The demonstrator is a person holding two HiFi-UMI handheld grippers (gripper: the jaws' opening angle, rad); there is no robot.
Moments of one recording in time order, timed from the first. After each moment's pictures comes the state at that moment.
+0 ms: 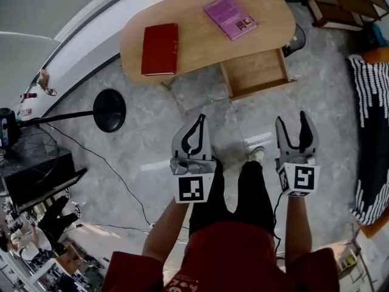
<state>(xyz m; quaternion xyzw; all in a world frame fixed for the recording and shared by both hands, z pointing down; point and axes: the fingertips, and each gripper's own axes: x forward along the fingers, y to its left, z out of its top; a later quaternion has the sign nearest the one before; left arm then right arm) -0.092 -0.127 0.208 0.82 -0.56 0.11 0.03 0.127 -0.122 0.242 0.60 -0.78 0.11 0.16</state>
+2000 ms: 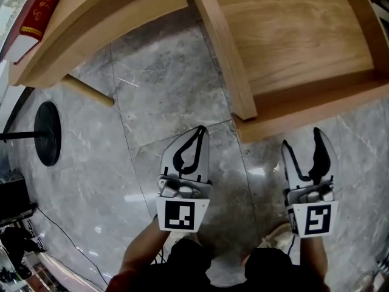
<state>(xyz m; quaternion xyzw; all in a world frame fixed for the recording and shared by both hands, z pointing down) -0.067 -0.165 0.870 0.85 -0.52 0.11 -0.02 0.114 -0.152 0.859 0.55 -0.83 0.02 0.13</state>
